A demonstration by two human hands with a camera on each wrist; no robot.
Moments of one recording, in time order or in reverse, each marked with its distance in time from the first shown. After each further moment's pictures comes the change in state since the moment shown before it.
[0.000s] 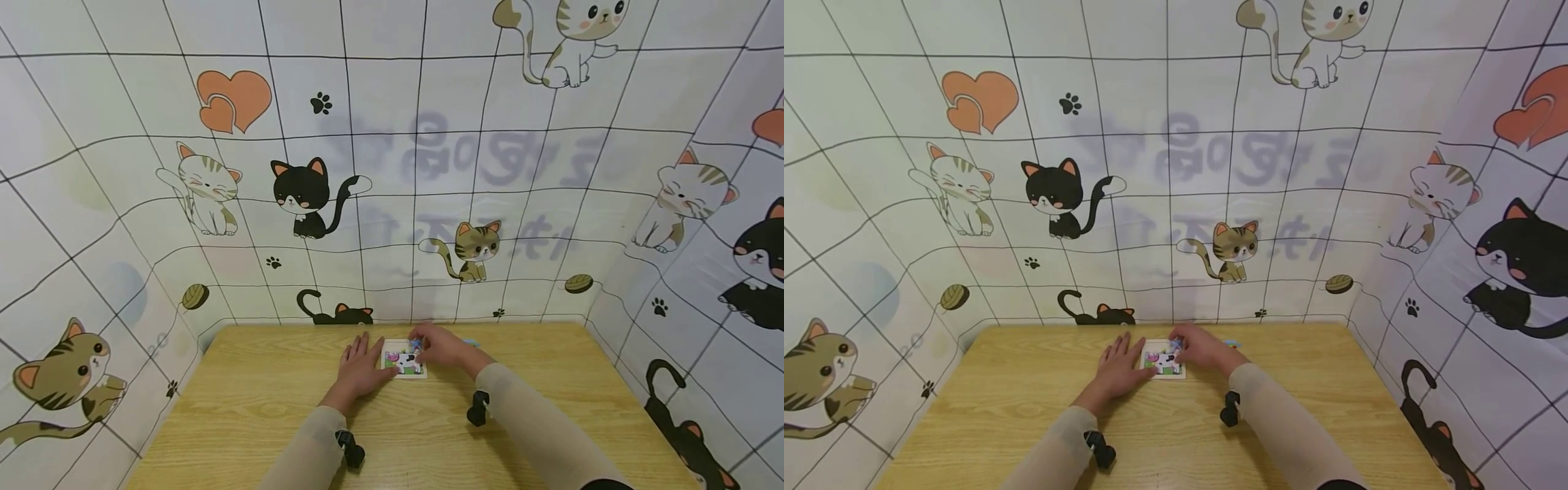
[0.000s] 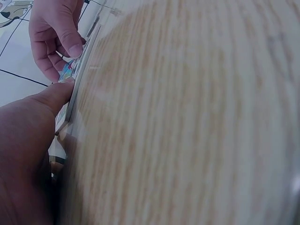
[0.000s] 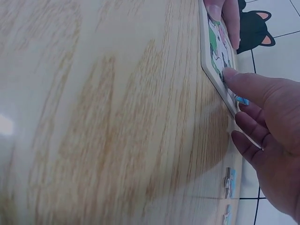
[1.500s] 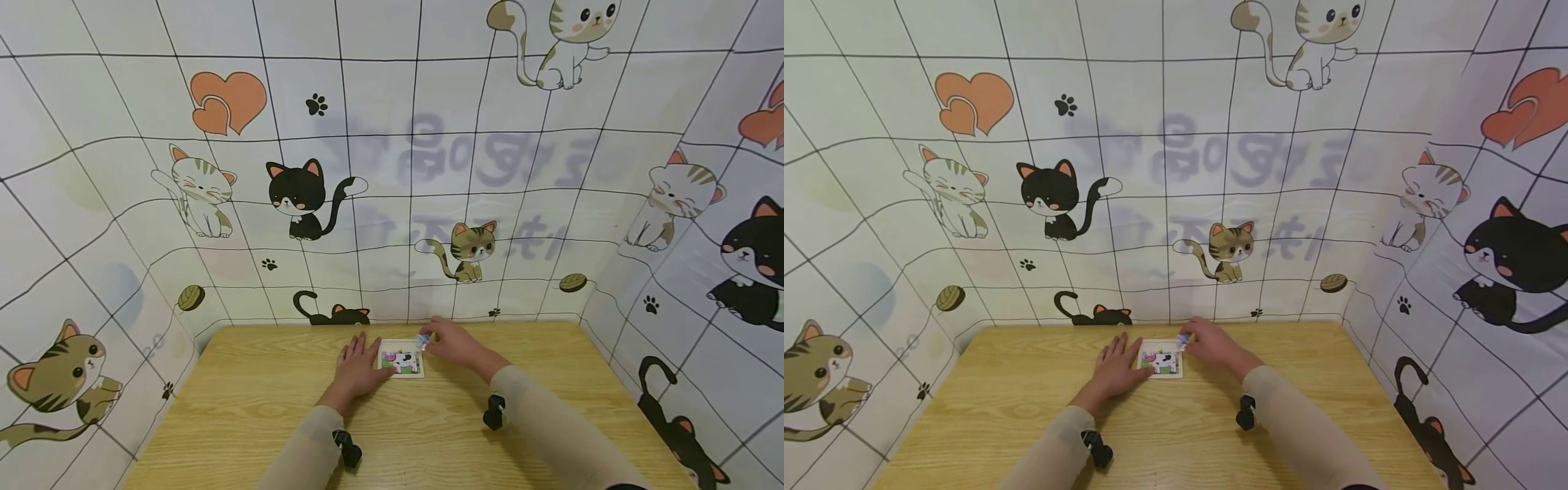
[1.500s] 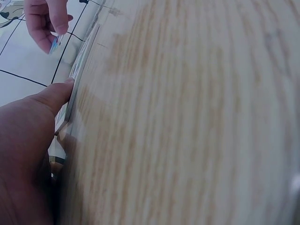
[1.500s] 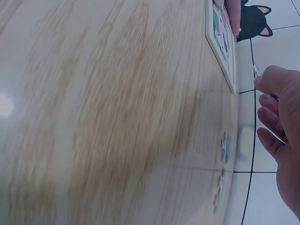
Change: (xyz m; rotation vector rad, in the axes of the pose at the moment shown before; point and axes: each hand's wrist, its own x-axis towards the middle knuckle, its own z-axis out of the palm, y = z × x) left_hand 0.005 -0.005 0.002 -0.006 -0.007 0.002; right_hand -0.022 0.002 -0.023 -0.144 0.135 -0.041
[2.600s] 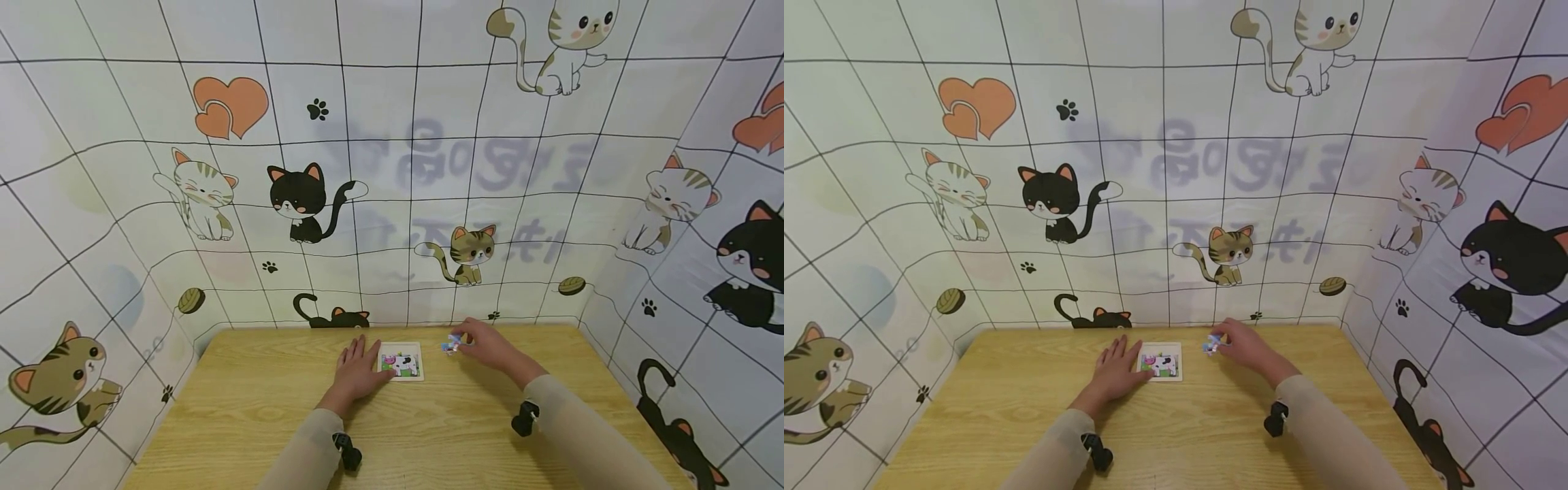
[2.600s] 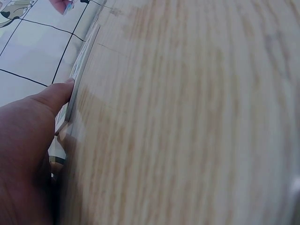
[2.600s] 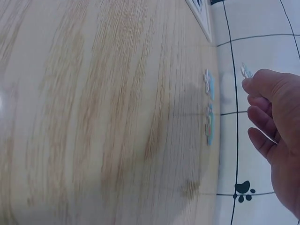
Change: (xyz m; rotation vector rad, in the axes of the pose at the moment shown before) left_hand -0.003 0.002 -0.002 0.000 -0.002 0.000; right_hand -0.047 0.031 -0.040 -0.044 0.062 0.044
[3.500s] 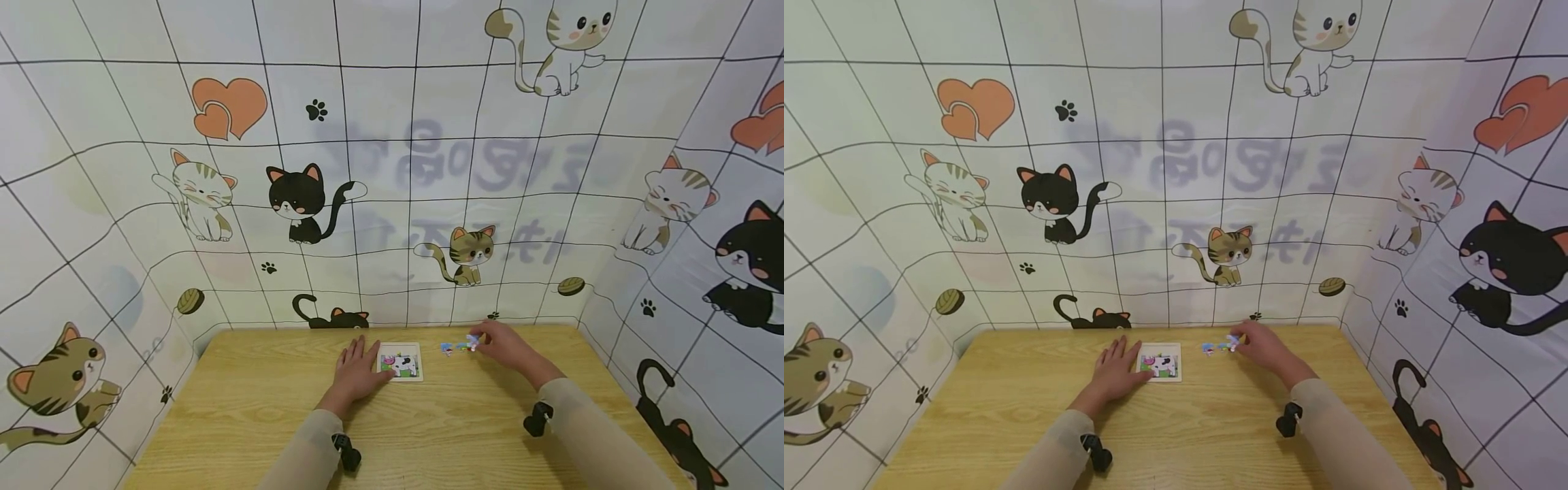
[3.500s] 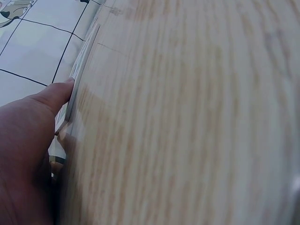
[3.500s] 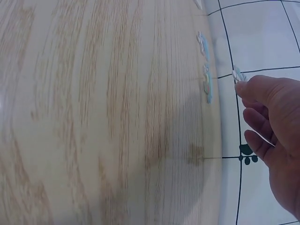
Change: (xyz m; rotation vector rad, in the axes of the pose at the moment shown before) left_hand -0.001 0.000 0.001 -0.001 0.014 0.009; right_hand -0.020 0.030 -0.015 0.009 0.005 0.111
